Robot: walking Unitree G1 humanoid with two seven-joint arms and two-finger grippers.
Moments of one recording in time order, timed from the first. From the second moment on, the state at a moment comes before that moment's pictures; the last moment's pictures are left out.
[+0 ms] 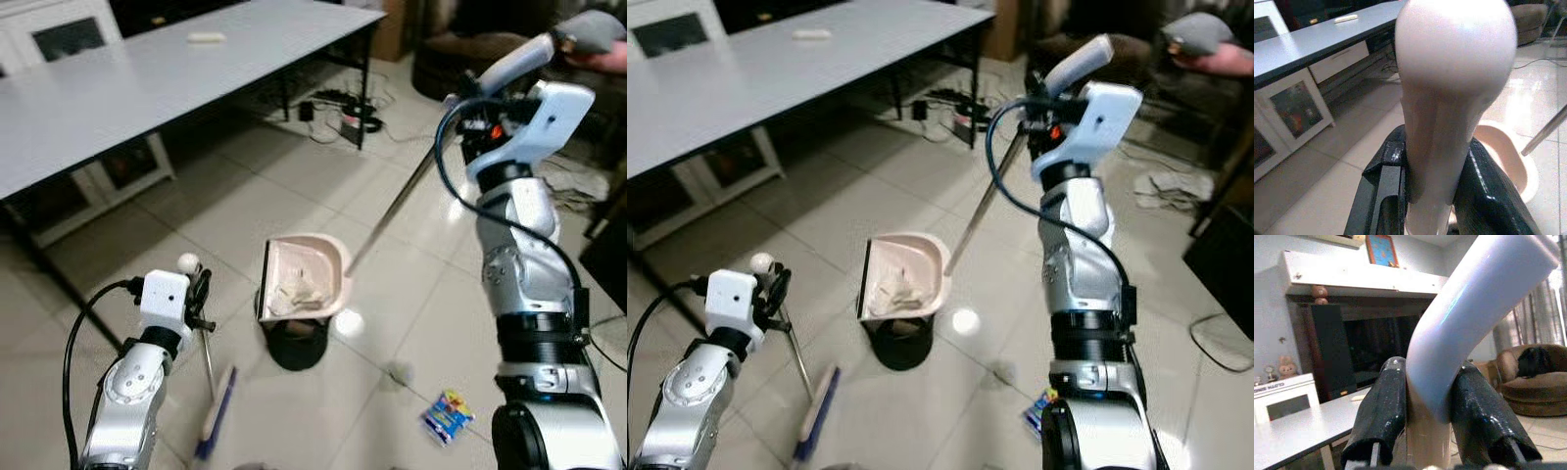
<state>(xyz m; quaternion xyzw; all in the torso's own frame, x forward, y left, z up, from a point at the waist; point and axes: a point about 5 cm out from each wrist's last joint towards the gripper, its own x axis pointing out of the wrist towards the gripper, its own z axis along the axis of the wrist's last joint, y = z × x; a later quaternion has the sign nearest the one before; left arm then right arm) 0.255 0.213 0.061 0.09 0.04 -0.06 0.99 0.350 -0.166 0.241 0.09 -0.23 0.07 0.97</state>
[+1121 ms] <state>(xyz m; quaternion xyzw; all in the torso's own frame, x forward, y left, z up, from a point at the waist) 0.257 0.199 0.056 0.09 0.05 -0.07 0.99 0.331 -0.093 0.218 -0.07 -0.30 0.22 0.93</state>
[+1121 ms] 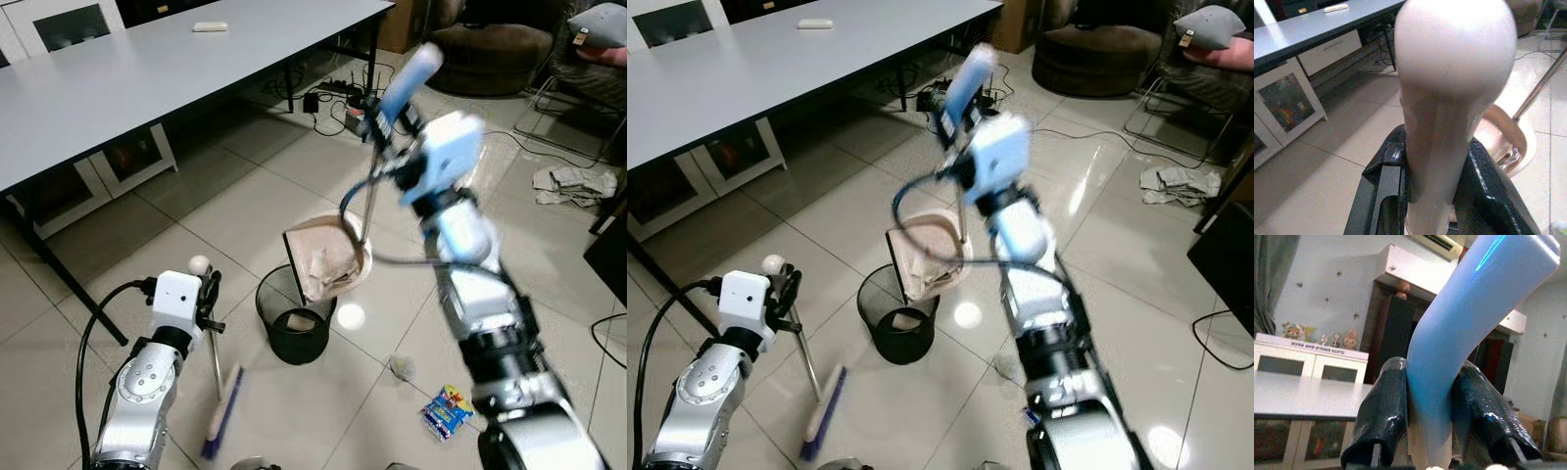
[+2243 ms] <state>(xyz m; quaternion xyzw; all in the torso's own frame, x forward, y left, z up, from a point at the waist) 0.253 0.201 0.053 0.09 0.05 -0.07 0.99 0.281 -0.018 0.180 -0.19 -0.34 0.42 0.82</state>
